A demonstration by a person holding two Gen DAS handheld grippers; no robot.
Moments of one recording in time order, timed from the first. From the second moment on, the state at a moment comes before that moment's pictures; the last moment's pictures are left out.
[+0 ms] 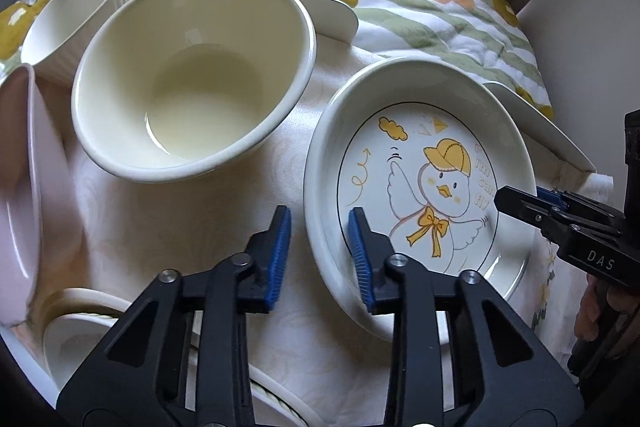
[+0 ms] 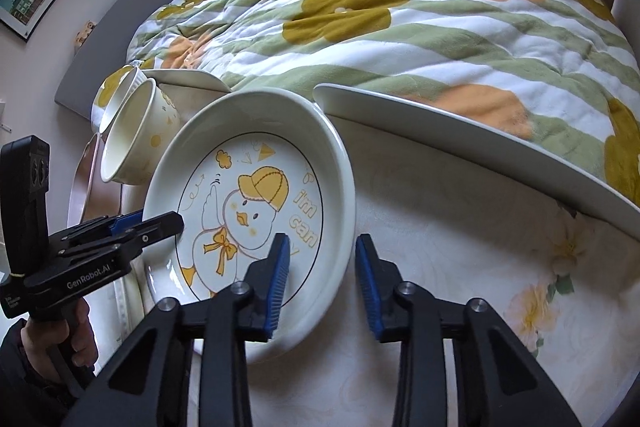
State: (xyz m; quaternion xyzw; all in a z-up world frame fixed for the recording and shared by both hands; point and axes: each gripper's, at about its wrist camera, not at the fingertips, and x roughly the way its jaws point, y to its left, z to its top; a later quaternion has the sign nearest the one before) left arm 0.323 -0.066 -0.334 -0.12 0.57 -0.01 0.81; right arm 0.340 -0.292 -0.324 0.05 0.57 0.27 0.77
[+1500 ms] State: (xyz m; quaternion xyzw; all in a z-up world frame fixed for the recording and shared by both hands) left arm 0.170 0.046 -0.204 -0.01 0.48 -0.15 0.86; right arm 0.152 -0.200 -0.214 0.09 0.49 0.17 0.85
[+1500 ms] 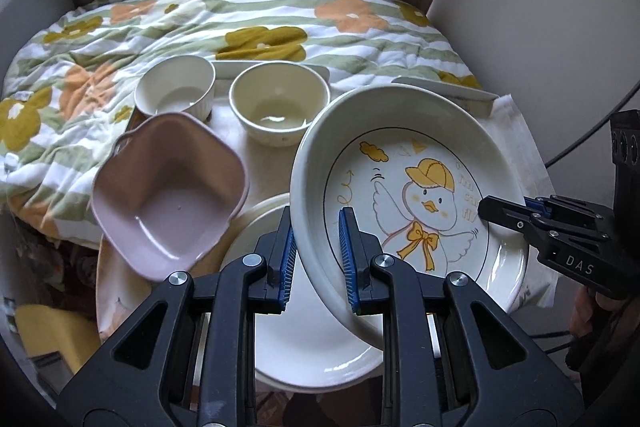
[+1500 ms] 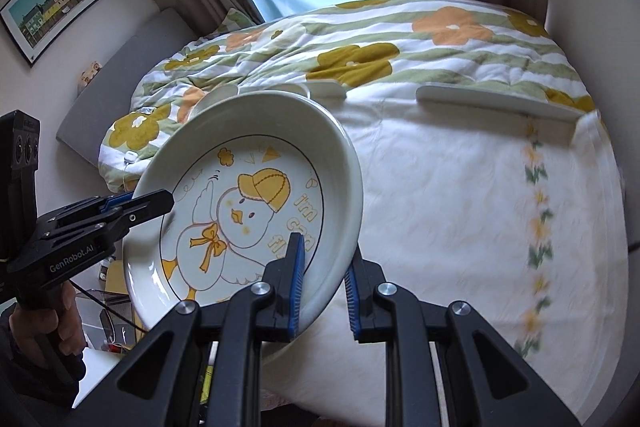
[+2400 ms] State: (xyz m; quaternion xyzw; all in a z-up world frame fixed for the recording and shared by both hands) left arm 0.156 0.088 -0.307 -0.03 0.57 -0.15 0.81; right arm 0.126 -0.149 -0.280 0.06 0.54 0.13 0.83
